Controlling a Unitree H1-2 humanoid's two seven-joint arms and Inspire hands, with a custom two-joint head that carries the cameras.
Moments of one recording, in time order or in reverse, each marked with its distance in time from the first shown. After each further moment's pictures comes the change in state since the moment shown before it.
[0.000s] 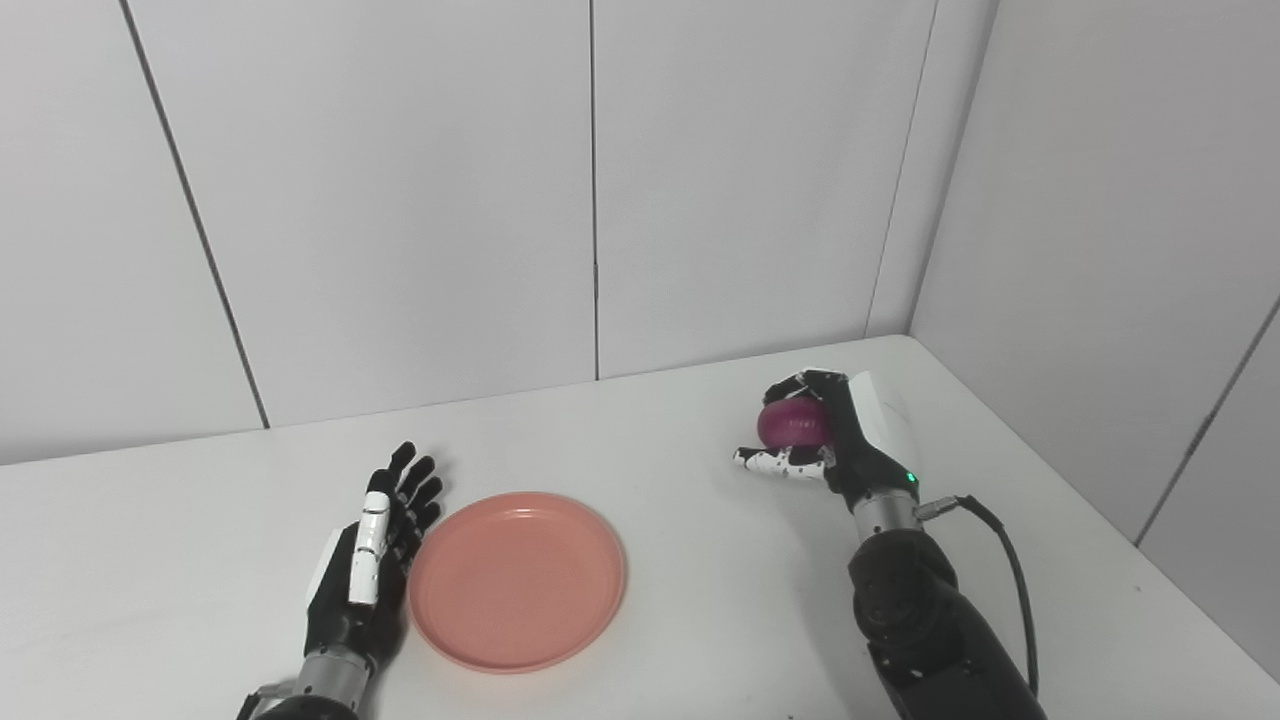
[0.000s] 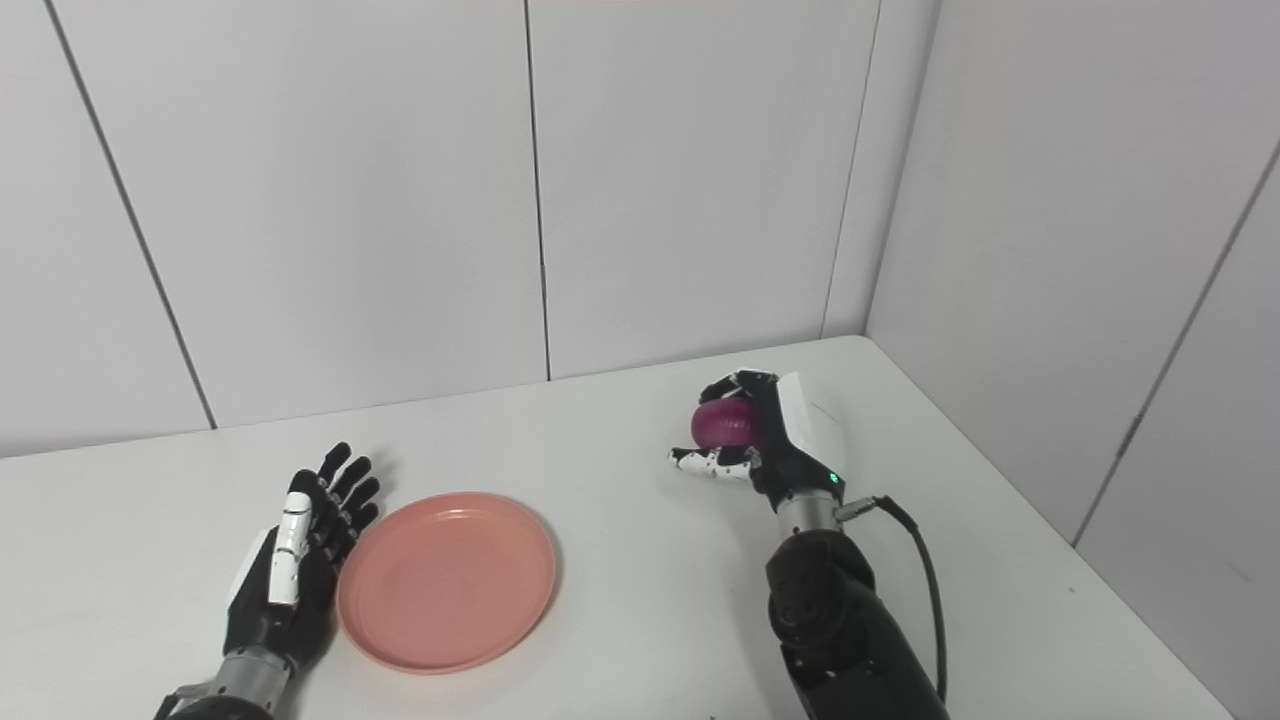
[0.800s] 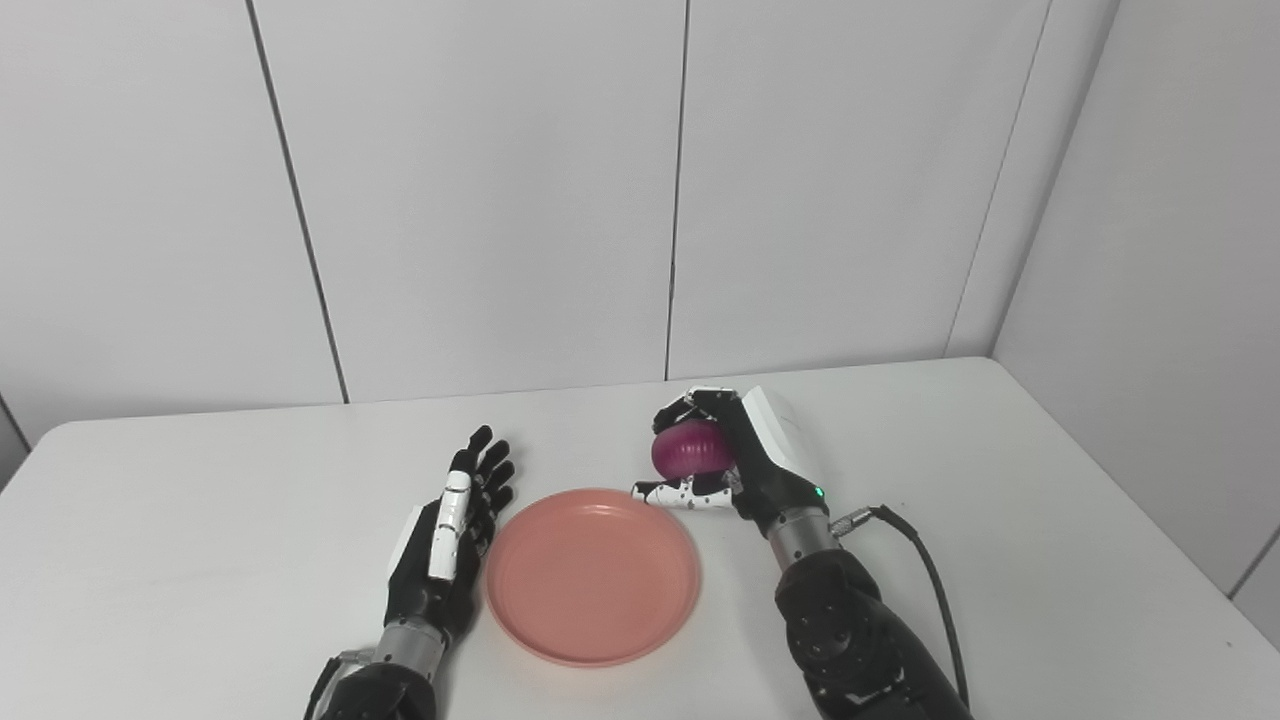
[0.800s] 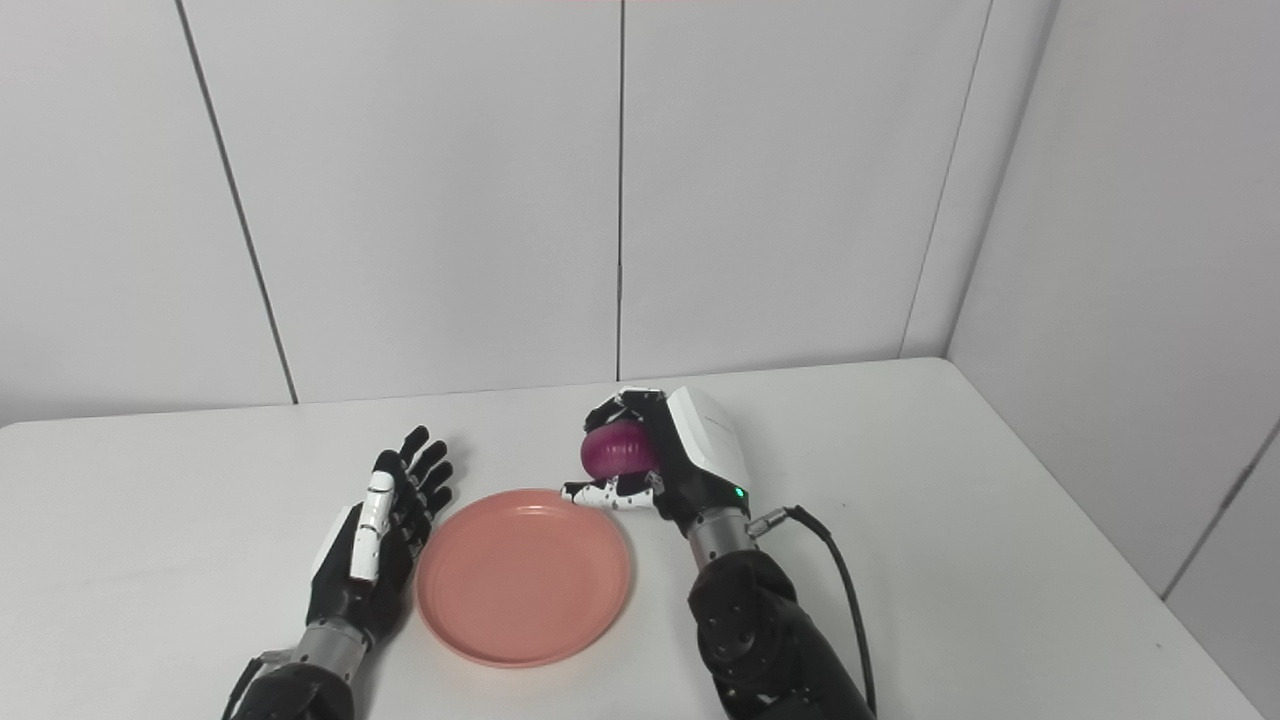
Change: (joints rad) left arm 0.003 -0.018 -0.009 -0.016 0.006 0.004 0.036; right arm -0.085 0.115 0.191 0.081 -0.025 -0.099 0.064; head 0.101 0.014
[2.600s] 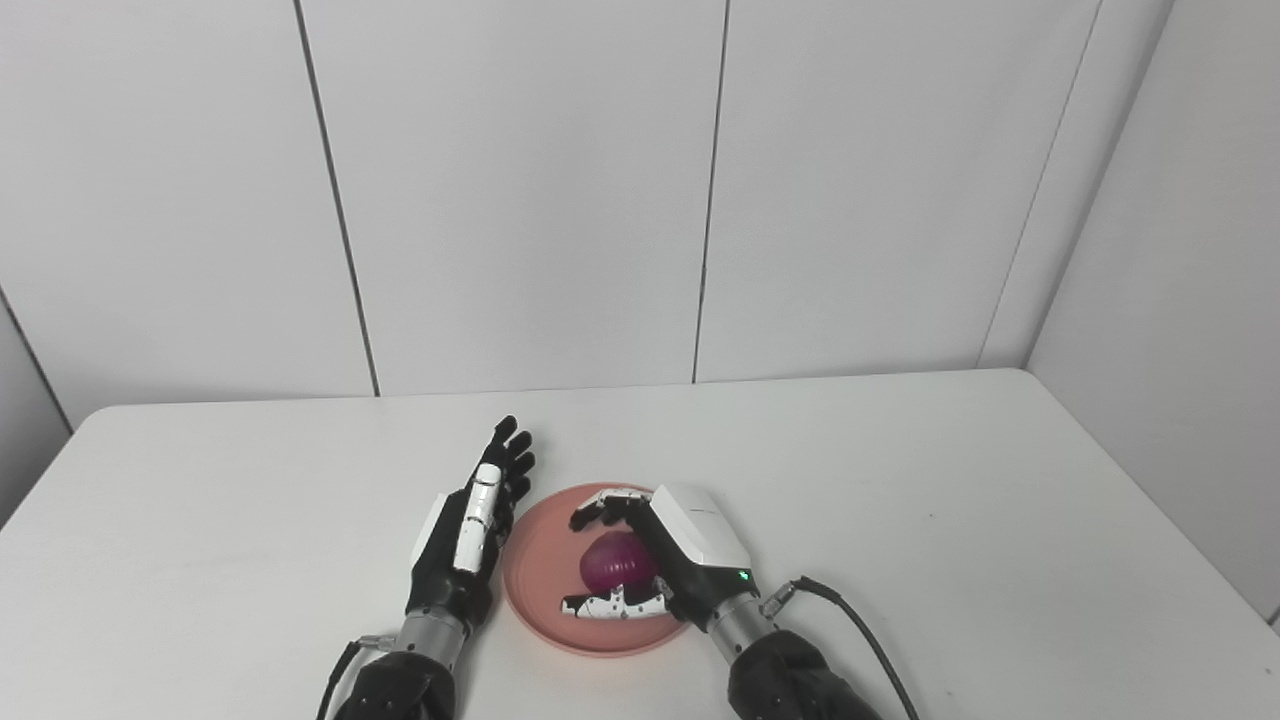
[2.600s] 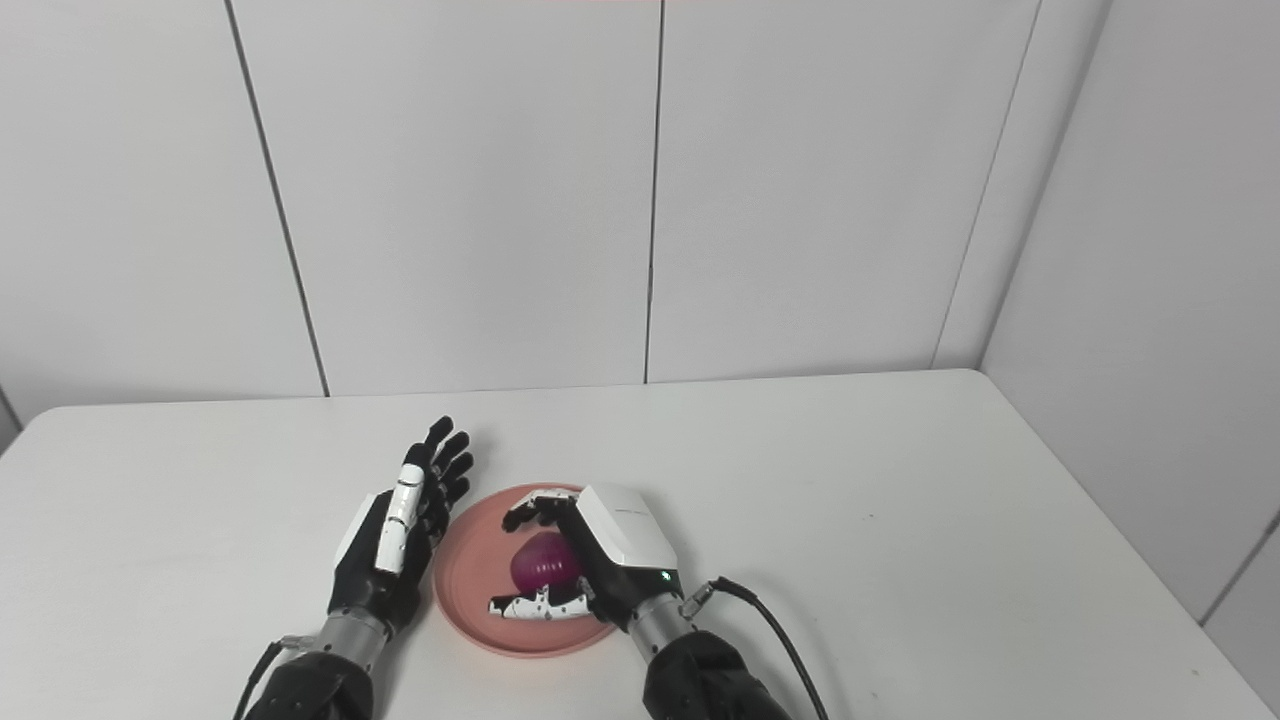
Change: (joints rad) left arm 0.010 0.002 -0.010 -0.033 0.062 -0.008 0.018; right arm 0.049 0.035 0.145 0.160 -0.102 -0.219 0.024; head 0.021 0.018
